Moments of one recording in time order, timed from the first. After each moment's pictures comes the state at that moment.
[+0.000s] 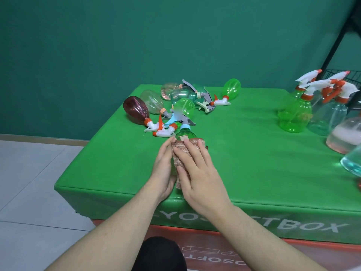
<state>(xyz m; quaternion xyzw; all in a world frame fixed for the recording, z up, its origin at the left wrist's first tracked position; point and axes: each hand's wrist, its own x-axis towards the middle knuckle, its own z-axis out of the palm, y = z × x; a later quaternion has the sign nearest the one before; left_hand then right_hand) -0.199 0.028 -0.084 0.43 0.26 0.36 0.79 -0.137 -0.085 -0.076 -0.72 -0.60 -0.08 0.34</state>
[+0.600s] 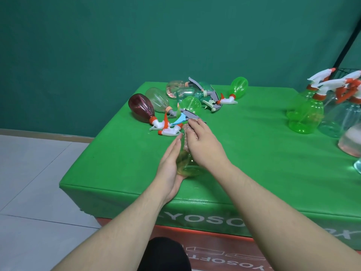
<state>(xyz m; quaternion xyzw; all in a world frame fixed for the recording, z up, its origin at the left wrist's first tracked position) -0.203 0.027 -0.078 0.42 0.22 0.34 0.81 -0.104 -0.017 -0.025 -0.78 -0.47 0.11 0.39</state>
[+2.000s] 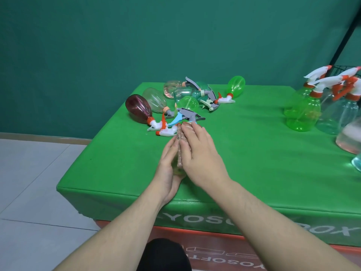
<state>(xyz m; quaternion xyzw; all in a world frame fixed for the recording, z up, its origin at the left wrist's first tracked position) -0.207 0.024 -0.079 0.42 0.20 0.34 0.82 -0.126 -0.042 -0.042 -0.76 -0.54 0.00 0.36</state>
